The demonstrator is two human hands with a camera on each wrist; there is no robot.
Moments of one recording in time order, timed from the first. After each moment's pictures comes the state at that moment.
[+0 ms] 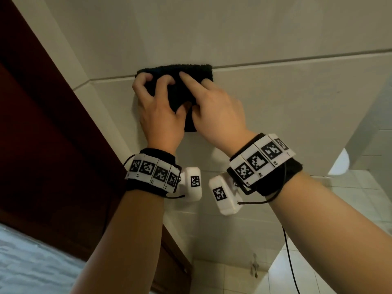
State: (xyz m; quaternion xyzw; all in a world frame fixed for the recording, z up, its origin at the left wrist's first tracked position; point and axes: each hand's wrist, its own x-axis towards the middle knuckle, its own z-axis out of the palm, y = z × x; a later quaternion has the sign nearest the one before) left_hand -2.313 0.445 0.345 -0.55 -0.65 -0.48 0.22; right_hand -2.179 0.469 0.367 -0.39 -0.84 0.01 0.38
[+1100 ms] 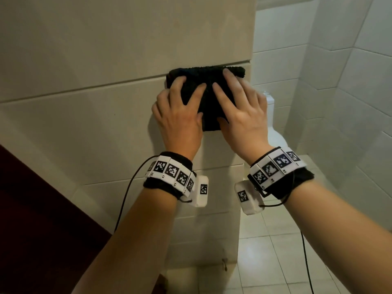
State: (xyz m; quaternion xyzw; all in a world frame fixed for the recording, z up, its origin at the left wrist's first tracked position) left_hand -2.103 0.466 0.332 -0.64 -0.61 -0.35 0.30; right_hand -1.953 0.488 0.315 -0.44 -0.72 -0.27 0.45
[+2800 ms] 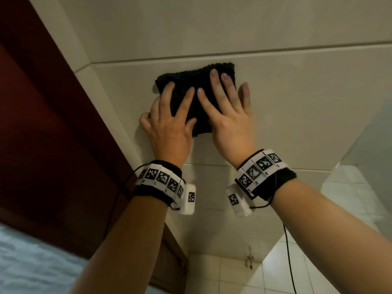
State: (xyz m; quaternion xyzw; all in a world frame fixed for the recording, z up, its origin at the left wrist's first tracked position) left_hand -2.334 0.439 0.284 -0.57 -0.67 -0.31 0.35; right_hand -2.186 0.492 0.287 -0.34 -0.79 -0.25 0.45
